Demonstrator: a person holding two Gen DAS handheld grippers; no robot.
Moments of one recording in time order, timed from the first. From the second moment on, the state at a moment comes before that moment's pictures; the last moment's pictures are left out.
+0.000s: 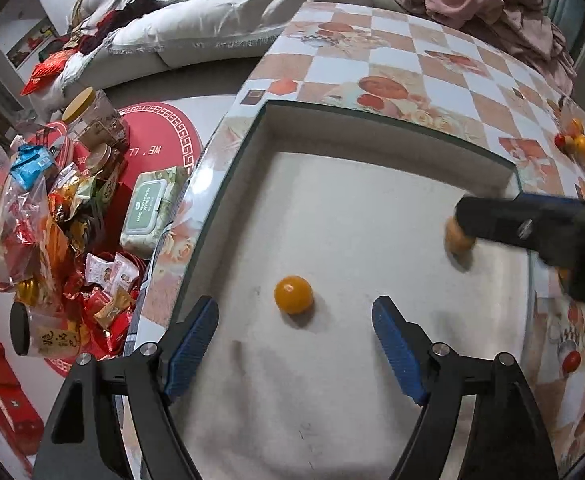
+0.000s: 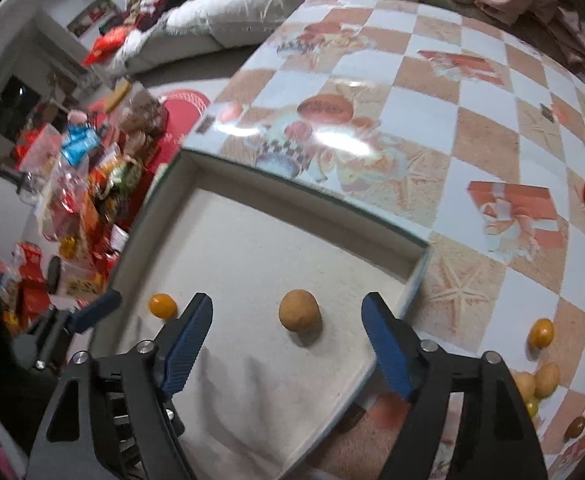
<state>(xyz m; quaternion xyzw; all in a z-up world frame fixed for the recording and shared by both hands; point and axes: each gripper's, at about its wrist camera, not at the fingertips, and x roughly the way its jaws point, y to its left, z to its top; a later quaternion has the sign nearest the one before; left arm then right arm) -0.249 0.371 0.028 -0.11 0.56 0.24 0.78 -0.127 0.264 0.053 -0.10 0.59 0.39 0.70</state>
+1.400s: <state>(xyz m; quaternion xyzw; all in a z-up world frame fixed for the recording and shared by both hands) -0.179 0.133 0.021 -0.02 0.61 0.04 0.79 -0.202 -0.045 0.037 -0.05 0.66 0.16 0.73</state>
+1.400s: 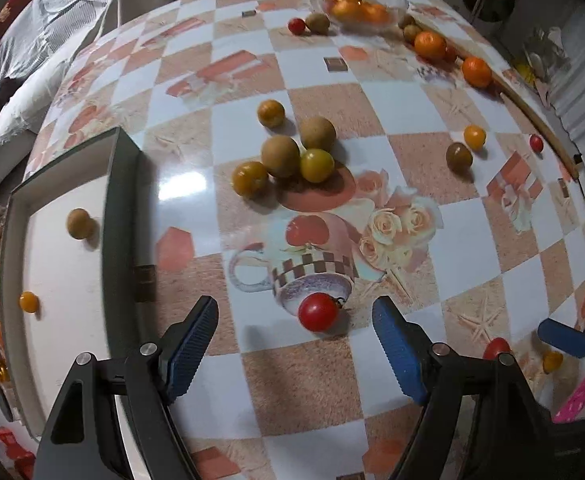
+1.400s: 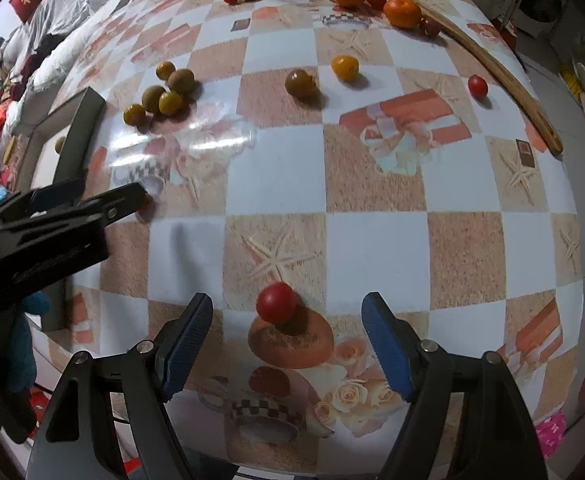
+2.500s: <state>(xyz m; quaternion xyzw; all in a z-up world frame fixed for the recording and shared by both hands) -0.192 0.135 0.026 -0.10 0.63 0.01 0.77 -0.194 -0.062 0.035 -0.01 0.66 0.17 0.74</state>
